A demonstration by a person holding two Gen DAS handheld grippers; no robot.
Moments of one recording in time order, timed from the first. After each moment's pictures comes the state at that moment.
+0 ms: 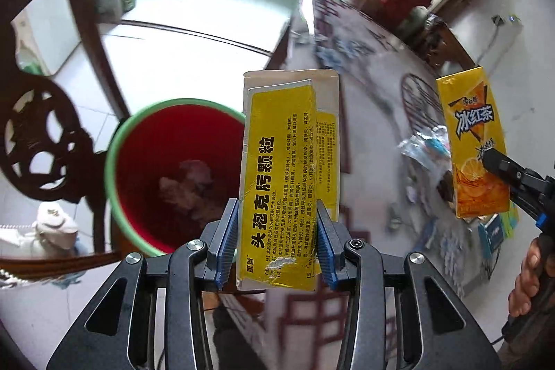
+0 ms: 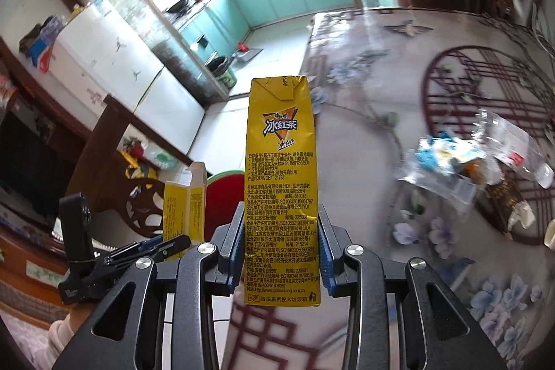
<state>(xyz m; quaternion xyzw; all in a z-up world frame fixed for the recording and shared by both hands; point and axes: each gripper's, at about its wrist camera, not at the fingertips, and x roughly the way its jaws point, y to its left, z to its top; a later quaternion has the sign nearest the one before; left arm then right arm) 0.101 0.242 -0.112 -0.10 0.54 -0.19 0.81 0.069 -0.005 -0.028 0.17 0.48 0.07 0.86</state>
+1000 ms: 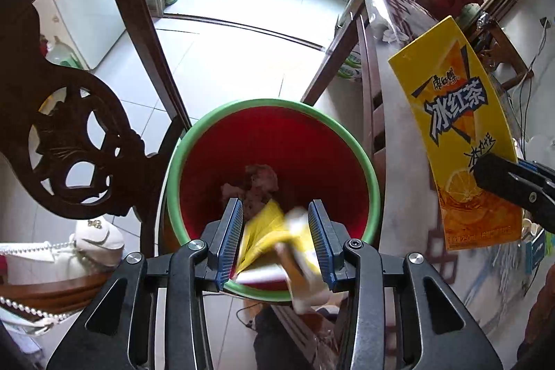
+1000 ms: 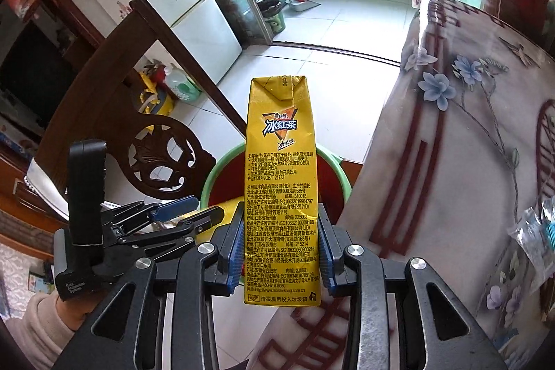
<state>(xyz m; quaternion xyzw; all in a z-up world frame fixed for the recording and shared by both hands) 0.144 0.284 -0.155 -0.06 0.56 -0.10 0.82 0.155 0.122 -0.095 0.06 0.54 0.17 0.82</state>
